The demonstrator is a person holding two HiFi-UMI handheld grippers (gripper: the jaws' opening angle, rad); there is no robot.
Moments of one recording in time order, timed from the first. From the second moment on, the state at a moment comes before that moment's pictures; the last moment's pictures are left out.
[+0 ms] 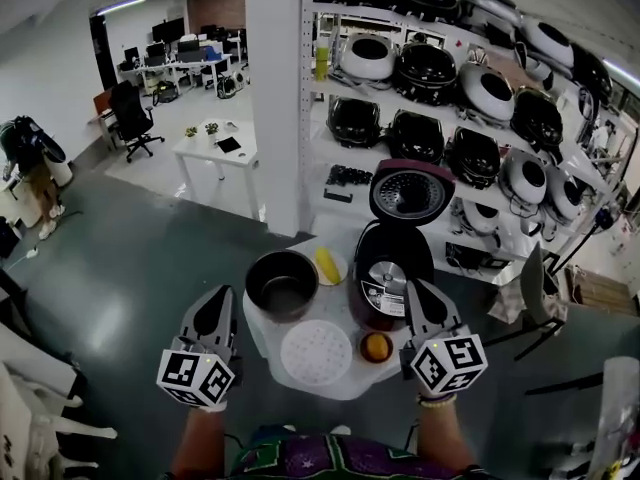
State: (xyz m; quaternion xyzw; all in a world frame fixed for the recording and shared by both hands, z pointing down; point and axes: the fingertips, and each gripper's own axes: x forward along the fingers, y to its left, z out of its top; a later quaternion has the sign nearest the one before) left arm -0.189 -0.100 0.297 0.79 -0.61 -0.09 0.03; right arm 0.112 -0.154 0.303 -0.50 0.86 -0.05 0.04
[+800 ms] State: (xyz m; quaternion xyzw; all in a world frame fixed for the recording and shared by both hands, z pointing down) left arm -0.222 -0.149 0.313 0.79 -0.61 -0.08 0.02; right arm 0.036 -0.209 0.348 -0.45 0.89 -0.08 0.01
